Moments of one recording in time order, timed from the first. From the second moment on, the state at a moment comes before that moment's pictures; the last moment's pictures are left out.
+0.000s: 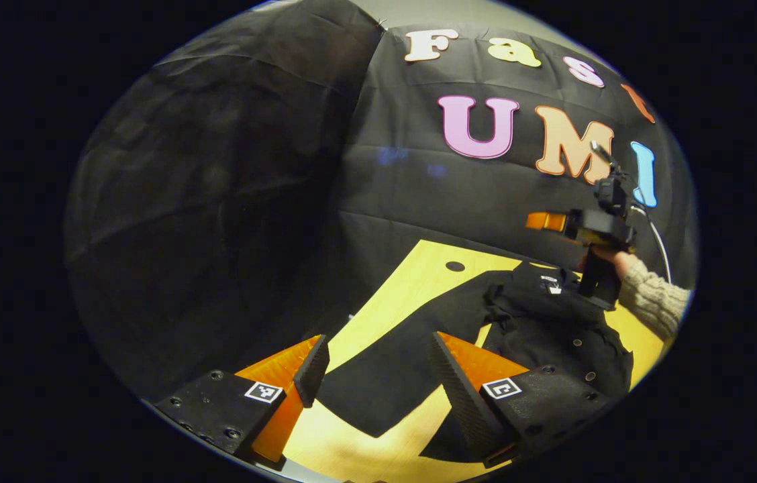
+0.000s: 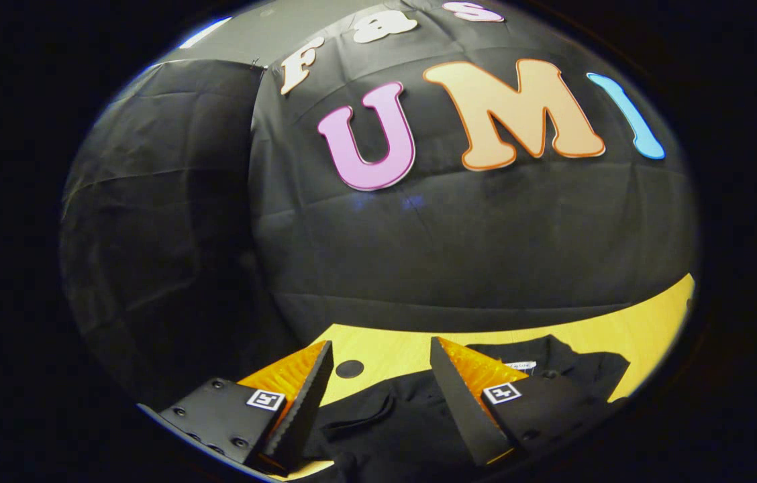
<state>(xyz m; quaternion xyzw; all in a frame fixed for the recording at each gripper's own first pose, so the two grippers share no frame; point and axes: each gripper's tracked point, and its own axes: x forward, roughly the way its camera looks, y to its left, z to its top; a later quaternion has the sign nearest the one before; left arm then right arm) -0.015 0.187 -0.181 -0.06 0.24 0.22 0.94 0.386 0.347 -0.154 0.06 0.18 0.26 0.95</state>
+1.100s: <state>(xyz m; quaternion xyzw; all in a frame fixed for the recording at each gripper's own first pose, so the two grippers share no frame) -0.036 0.204 -0.309 -0.07 0.38 0.23 0.89 0.272 0.109 -0.053 0.00 0.11 0.09 0.99</state>
